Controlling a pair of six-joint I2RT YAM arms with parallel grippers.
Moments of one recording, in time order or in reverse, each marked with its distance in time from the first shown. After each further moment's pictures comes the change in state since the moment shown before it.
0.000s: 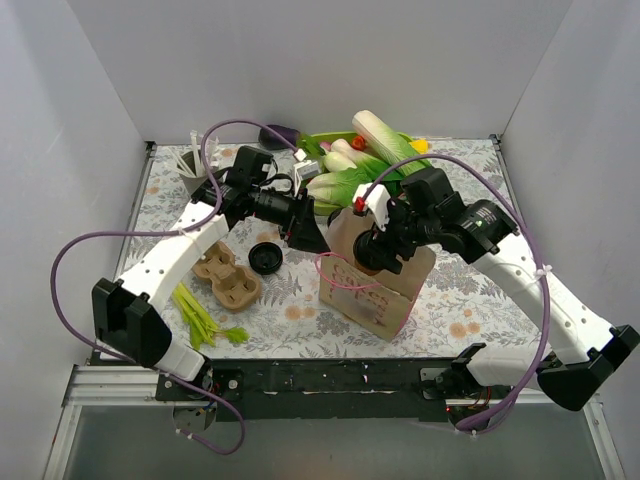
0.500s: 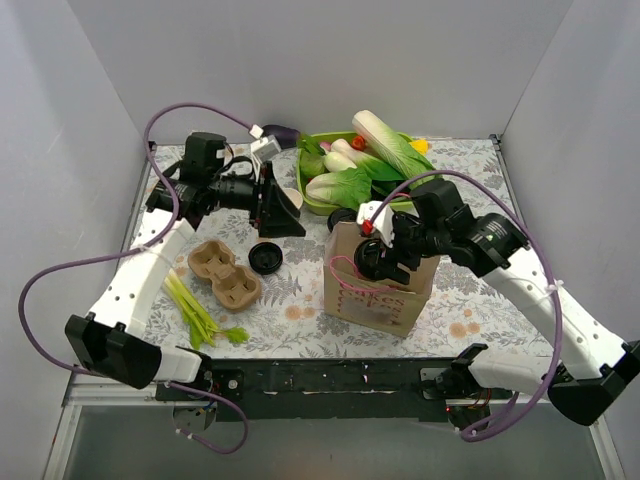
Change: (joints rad) left arm 0.142 -0.176 0.000 -0.020 0.086 0.062; right arm 0.000 -0.074 -0.112 0.037 -0.097 -0.156
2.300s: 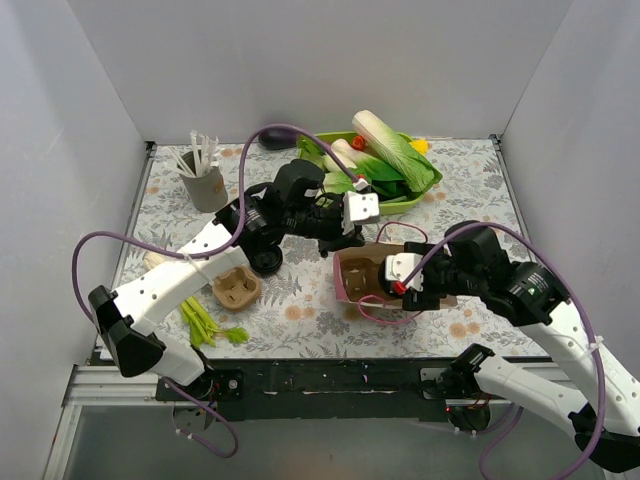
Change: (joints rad) left arm -0.537 0.116 0.125 0.092 -0.637 0.414; right arm 0.021 -0.328 -0.226 -0.011 0.053 -0.276
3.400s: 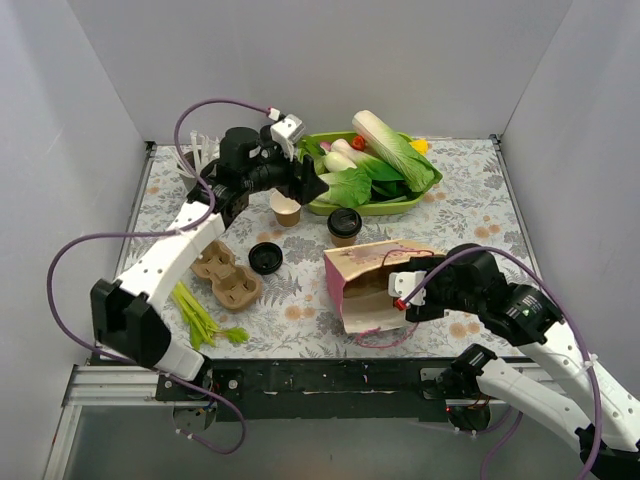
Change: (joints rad) left arm 0.377 -0.033 -0.157 0.414 -0.005 -0.441; right arm 0.001 -0.164 -0.237 0.093 0.130 -0.061
